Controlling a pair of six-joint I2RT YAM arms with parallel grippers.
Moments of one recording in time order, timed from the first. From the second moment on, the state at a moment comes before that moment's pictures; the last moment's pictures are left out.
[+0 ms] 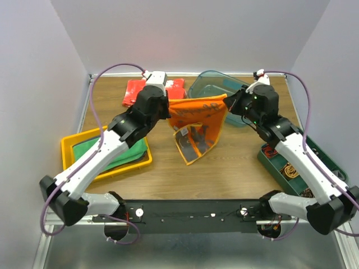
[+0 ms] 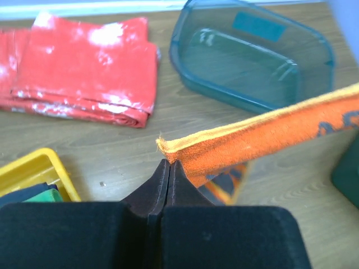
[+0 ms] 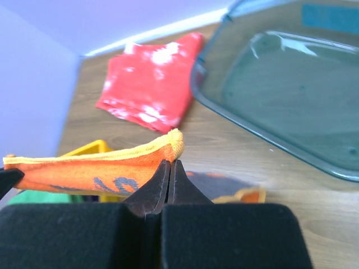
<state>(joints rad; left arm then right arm) -0.69 1.29 1.33 -0.49 -0.35 -0.38 0.45 1.19 1.15 -0.28 0.11 0.55</state>
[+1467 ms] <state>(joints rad) -0.41 1.60 1.55 -0.59 -0.02 -0.37 0.42 1.61 1.39 -0.35 0.06 0.54</state>
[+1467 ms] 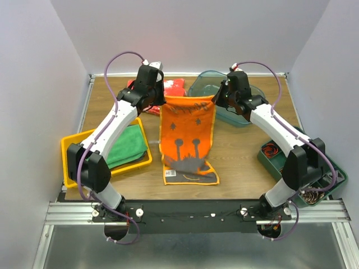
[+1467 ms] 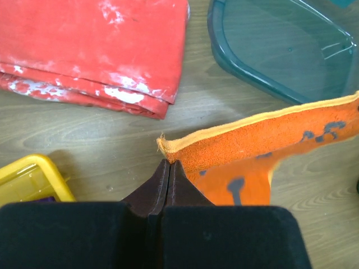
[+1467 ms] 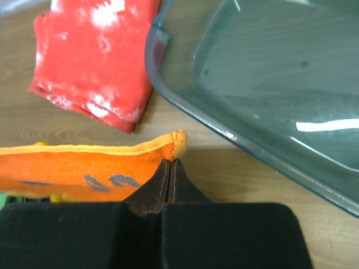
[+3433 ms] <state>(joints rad) -0.75 1.24 0.63 -0.20 -0.01 -0.63 0.42 1.12 0.47 -0.05 -0.10 0.74</state>
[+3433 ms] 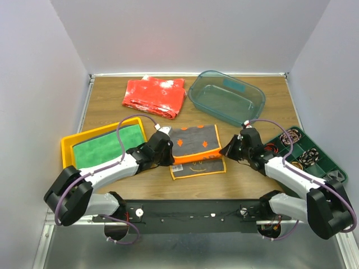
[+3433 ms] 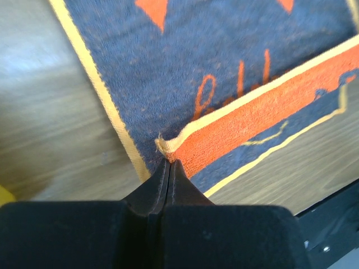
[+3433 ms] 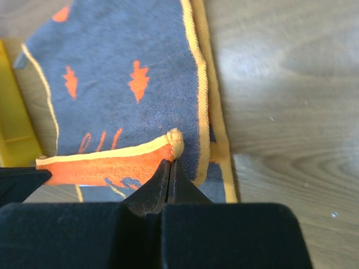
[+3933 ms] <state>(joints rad) -0.81 1.24 0.57 -0.17 0.02 -0.63 0.42 1.08 0.44 -0.15 -0.07 0.75</state>
